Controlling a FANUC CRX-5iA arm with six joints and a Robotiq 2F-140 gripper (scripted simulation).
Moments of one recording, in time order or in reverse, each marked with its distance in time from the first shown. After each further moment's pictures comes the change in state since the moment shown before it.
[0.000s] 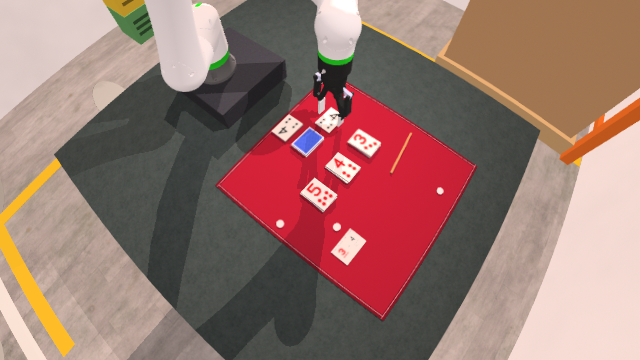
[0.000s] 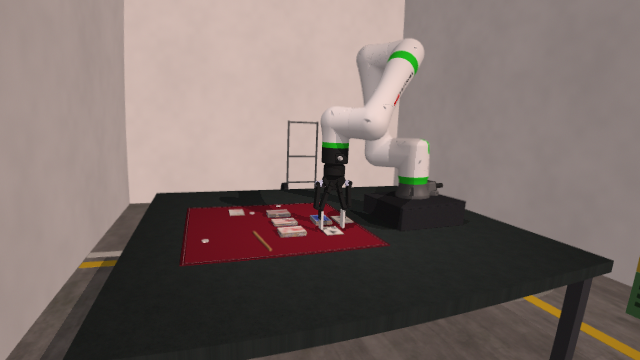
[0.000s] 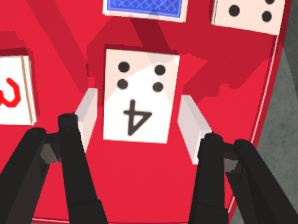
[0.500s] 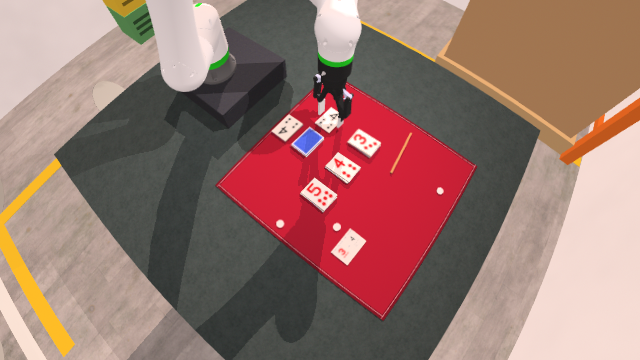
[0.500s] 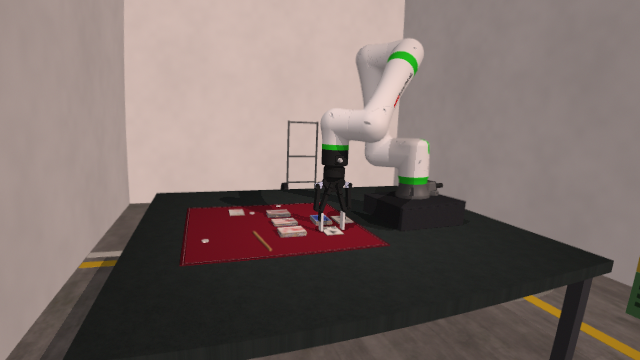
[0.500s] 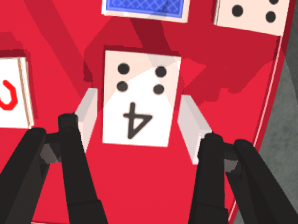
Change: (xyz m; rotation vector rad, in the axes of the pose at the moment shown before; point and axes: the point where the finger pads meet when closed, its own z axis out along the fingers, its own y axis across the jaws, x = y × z) arm 0.000 0.000 0.007 0.000 0.000 0.000
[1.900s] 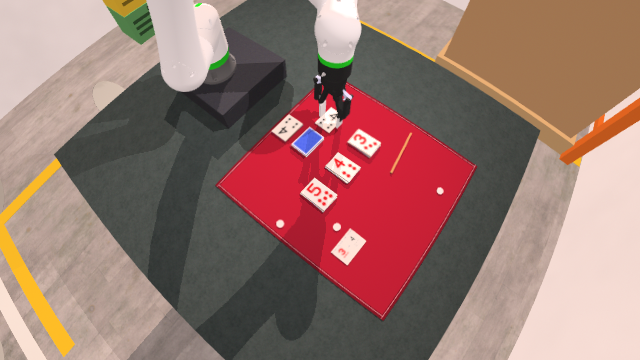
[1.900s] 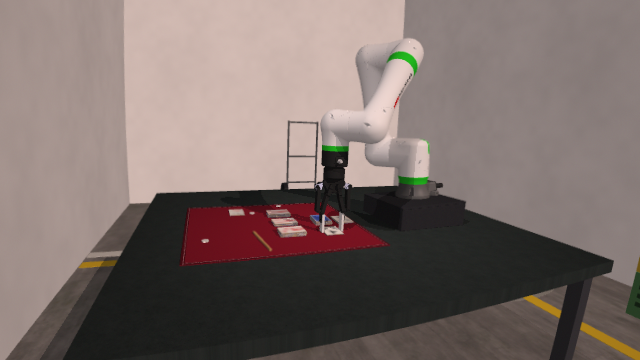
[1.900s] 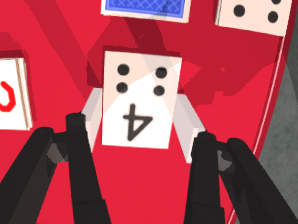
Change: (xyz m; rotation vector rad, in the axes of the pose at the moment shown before) arm 0.000 0.000 0.004 0.000 0.000 0.000
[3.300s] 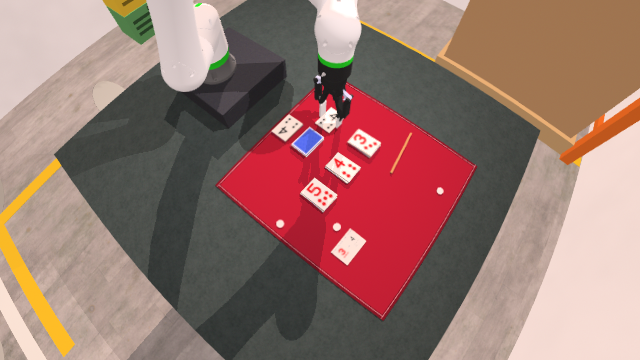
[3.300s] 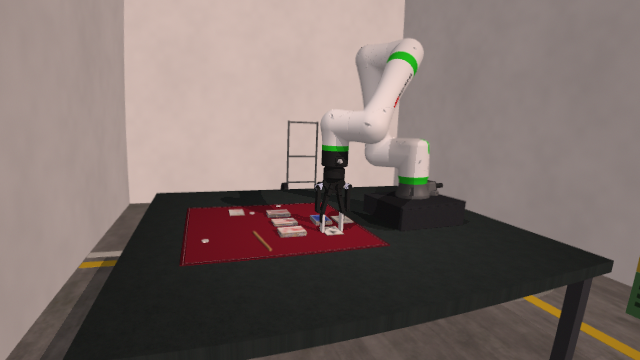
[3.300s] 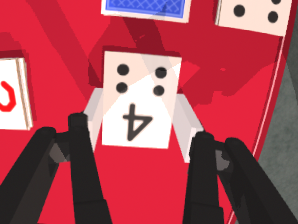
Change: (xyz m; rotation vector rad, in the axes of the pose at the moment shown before) arm 0.000 0.000 0.000 0.000 0.000 0.000
